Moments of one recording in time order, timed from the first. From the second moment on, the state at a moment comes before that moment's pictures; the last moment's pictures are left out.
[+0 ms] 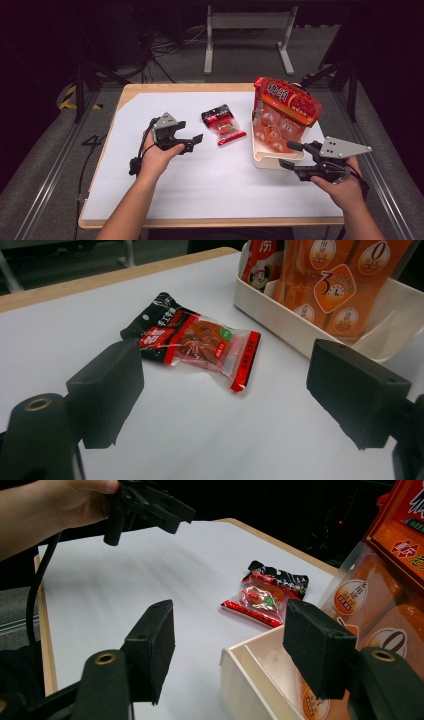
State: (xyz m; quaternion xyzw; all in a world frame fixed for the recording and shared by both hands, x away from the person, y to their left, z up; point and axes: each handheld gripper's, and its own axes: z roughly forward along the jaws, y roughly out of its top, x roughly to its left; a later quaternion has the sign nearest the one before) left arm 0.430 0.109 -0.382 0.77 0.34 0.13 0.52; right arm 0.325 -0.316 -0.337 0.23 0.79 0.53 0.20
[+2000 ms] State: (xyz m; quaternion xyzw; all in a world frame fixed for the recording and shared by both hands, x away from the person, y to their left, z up) left arm 0.485 0.010 -0.450 0.84 0.37 0.14 0.37; right arm 0.328 -0.311 -0.344 0.22 0.80 0.53 0.19
